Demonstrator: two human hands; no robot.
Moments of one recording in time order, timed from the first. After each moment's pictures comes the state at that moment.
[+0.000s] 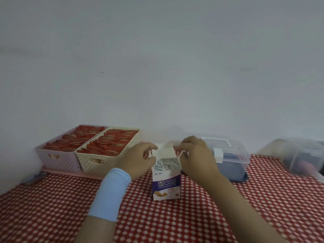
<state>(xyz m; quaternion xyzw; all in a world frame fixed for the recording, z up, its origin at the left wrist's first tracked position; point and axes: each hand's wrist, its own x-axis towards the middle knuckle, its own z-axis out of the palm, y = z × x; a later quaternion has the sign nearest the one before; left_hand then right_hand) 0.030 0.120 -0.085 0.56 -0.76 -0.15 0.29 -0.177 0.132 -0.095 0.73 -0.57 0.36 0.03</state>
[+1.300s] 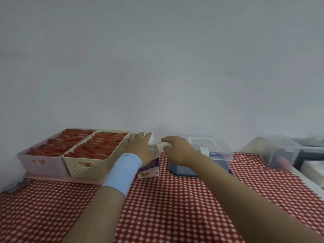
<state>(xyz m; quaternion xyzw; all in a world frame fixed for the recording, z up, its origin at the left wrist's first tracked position) -0.011 0.081 -0.071 0.62 -0.77 0.02 0.15 -0.173 0.108 -0.063 0.74 -0.61 0.24 -0.15</state>
